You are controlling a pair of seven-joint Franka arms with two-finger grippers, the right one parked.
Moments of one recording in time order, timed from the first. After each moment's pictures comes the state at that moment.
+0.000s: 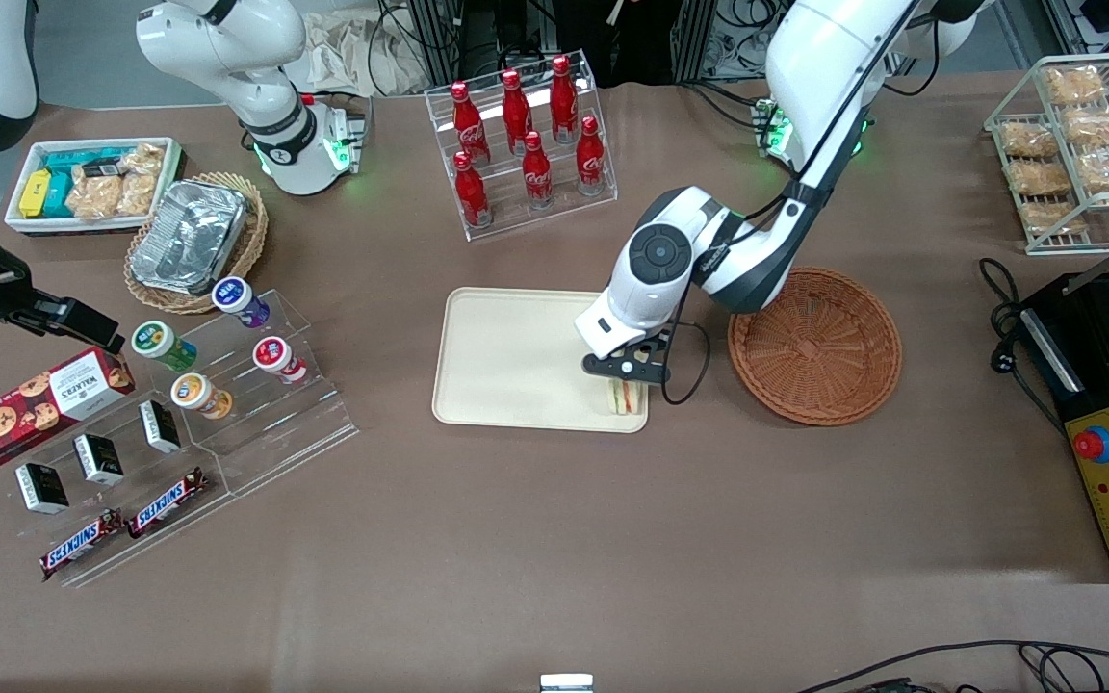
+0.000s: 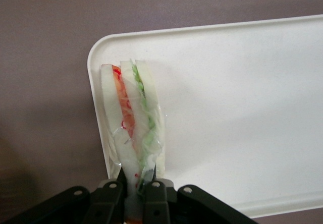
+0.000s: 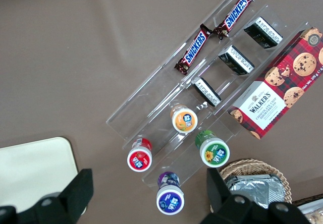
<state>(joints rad) -0.45 0.49 -0.27 -1.85 0.04 2.32 -0.55</state>
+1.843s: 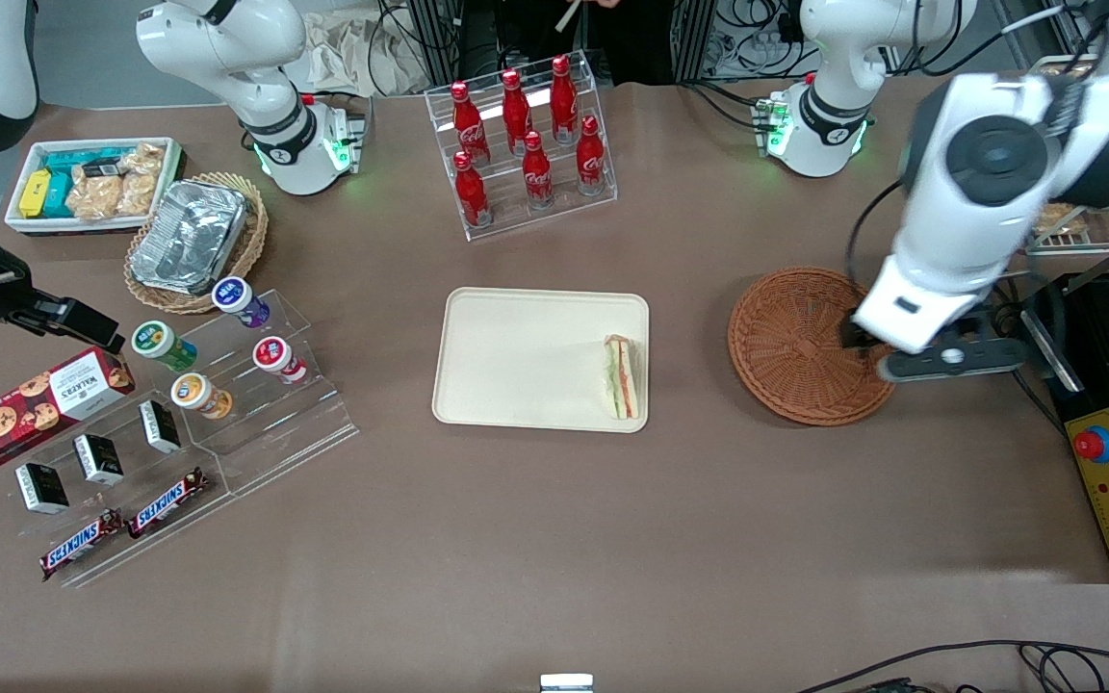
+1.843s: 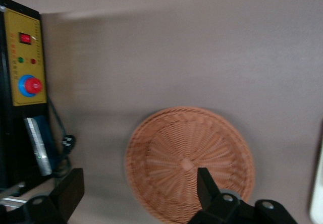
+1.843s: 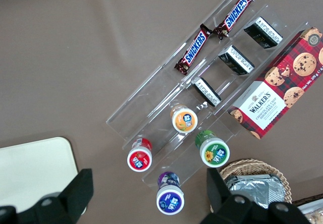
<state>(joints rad) 0.00 0.05 -0.25 -1.80 0.27 1.83 -0.30</state>
